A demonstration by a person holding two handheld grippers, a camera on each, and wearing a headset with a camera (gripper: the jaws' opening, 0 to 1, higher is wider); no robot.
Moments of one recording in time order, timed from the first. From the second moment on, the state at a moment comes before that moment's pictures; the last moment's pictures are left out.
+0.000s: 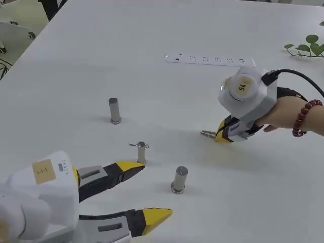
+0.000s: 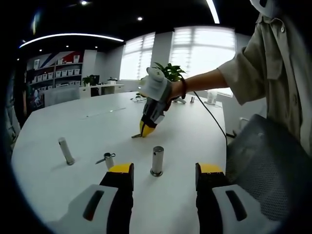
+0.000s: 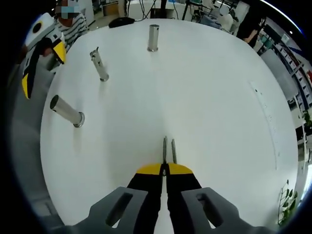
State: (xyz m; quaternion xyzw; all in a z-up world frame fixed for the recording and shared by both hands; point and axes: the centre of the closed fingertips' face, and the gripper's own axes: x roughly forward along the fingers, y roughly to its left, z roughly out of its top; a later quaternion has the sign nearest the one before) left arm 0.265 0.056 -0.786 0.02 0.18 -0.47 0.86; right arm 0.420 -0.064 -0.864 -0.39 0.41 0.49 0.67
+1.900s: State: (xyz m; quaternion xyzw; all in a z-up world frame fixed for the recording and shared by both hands) left arm 0.274 0.036 -0.747 -0.22 0.24 -0.43 0.84; right arm 0.282 0.015 -0.768 -0.38 0.22 0.61 0.66
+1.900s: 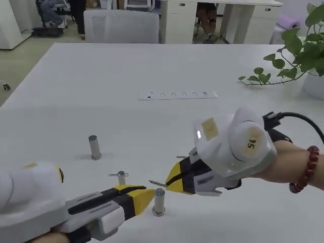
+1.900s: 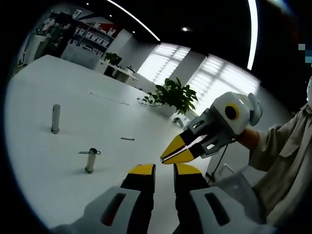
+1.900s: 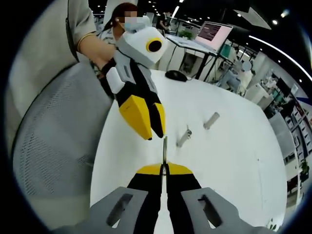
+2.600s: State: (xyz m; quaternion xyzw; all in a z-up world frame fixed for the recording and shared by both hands) left arm 0.265 0.030 -0.756 -0.26 0.31 -0.42 0.81; right arm 0.266 0.023 -0.769 -0.42 0.19 0.62 0.63
